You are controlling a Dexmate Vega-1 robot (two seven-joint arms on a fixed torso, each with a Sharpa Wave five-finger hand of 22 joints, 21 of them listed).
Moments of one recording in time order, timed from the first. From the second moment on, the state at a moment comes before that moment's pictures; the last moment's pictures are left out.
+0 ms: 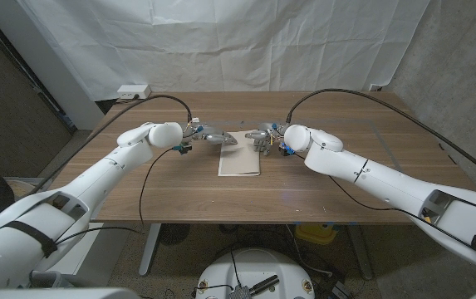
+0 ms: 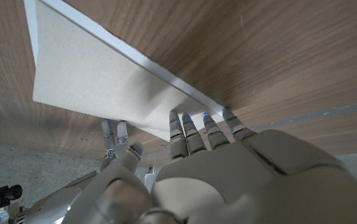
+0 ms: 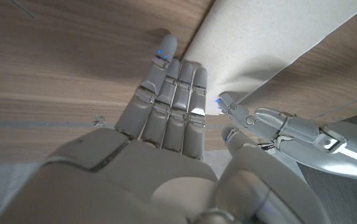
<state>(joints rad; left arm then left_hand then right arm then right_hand) 0.52 0.60 0.56 -1.24 0.57 -0.37 -0.49 0.01 0.07 0.56 0.15 0.20 0.31 -0.07 0.18 0.18 0.24 -0.10 0.19 0.18 0.08 -0.04 0.17 0.17 -0.09 0.06 0.41 0.19 -0.44 -0.59 -0.99 -1.73 -0.28 -0.63 0.31 0.32 0.15 0.56 0.10 0.17 0.92 0.13 0.22 0.19 0.88 0.14 0.23 0.19 0.78 0.04 0.22 0.19 0.96 0.03 0.36 0.17</state>
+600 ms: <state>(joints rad) 0.50 0.59 0.56 -1.21 0.57 -0.39 -0.48 0.01 0.07 0.55 0.15 0.20 0.31 -0.07 0.18 0.18 0.24 -0.10 0.19 0.18 0.08 -0.04 0.17 0.17 -0.09 0.06 0.41 0.19 -0.45 -0.63 -0.98 -1.83 -0.32 -0.65 0.27 0.31 0.14 0.56 0.11 0.17 0.92 0.13 0.22 0.19 0.88 0.15 0.23 0.19 0.79 0.04 0.21 0.18 0.96 0.03 0.35 0.17</state>
